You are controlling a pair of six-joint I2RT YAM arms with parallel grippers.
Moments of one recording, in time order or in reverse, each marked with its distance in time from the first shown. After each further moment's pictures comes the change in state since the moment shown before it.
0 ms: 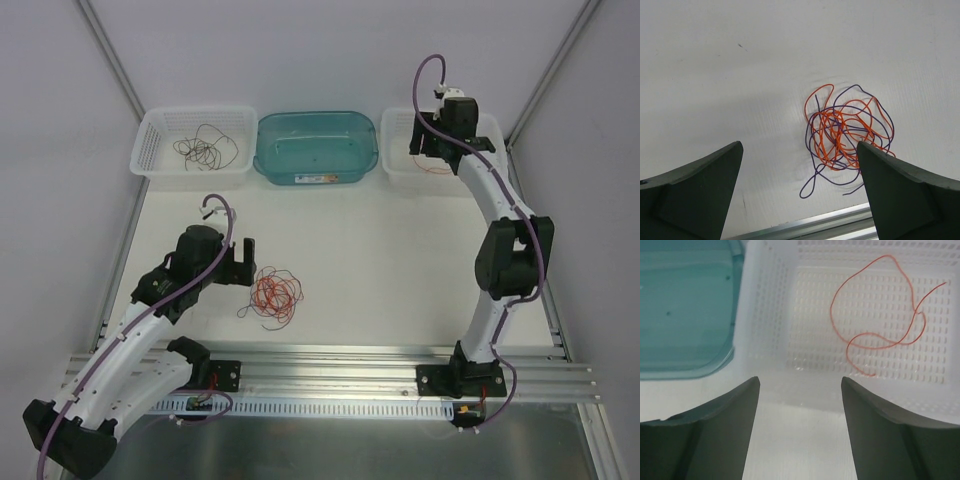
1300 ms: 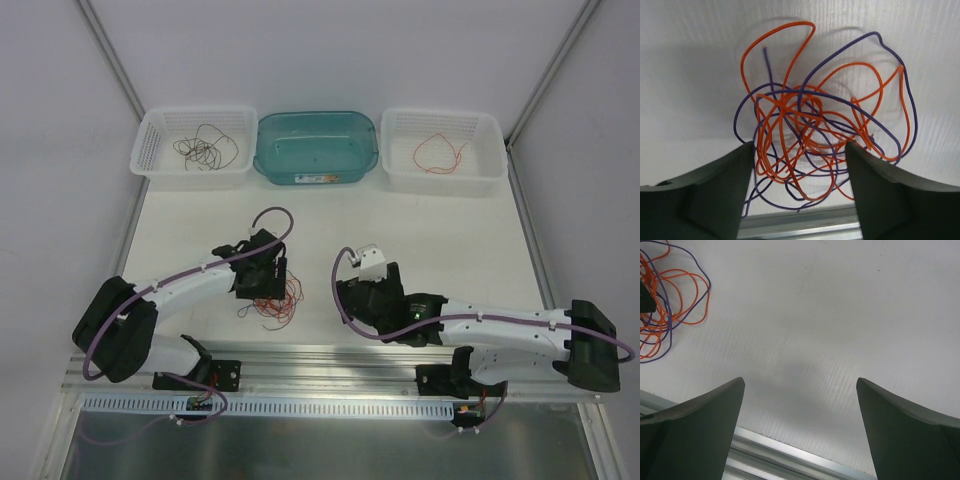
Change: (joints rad) left arm -0.200 0.577 -0.009 0.072 0.029 -0.362; right arm 1.168 -0.828 -1.038 -0.111 0.716 0.527
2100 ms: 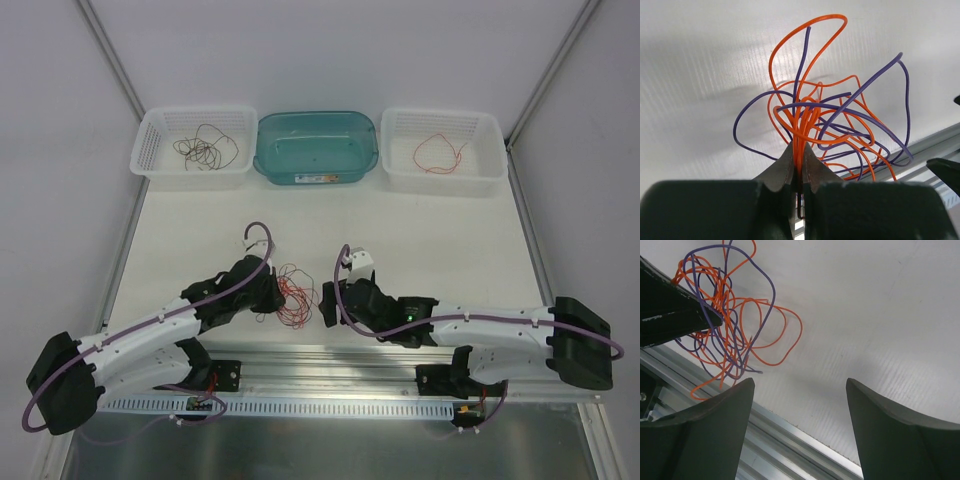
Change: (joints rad) left arm -0.183 -0.379 -0.226 0.233 -0.014 -0.127; right arm 0.012 0.067 -0.077 0.328 -0.201 0.066
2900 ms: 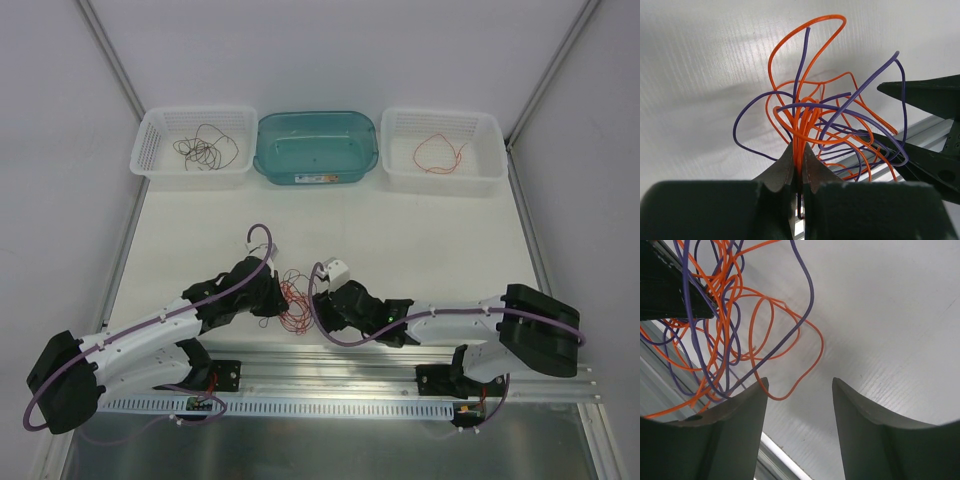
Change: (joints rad) left arm 0.000 -0.014 -0.021 0.010 0.082 -0.037; right arm -0.050 0.201 -0.090 0.324 -0.201 -0.241
